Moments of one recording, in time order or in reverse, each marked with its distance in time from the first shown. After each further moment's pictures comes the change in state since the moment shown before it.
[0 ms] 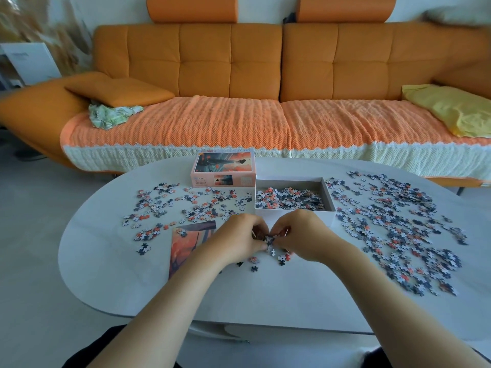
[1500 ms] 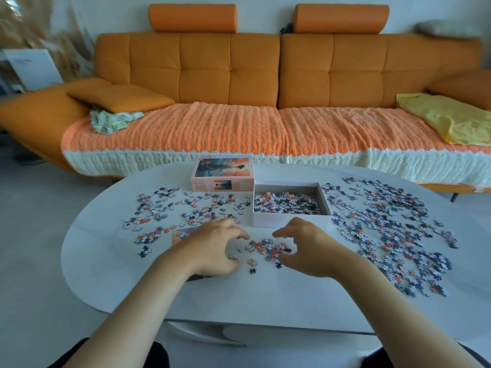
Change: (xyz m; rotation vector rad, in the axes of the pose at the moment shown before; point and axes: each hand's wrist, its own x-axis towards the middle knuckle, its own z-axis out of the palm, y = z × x) left_hand -0.033 -0.034 -0.027 0.255 -0.091 0.116; right_hand -0.023 0.018 -0.002 -0.183 -0.067 -0.129
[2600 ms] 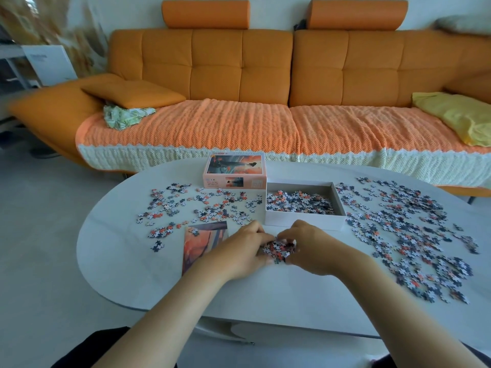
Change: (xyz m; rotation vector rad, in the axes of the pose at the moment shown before) left_hand 0.017 0.024 0.028 -0.115 0.016 0.023; right_hand 0.020 -0.014 0.010 -0.008 -0.092 0.028
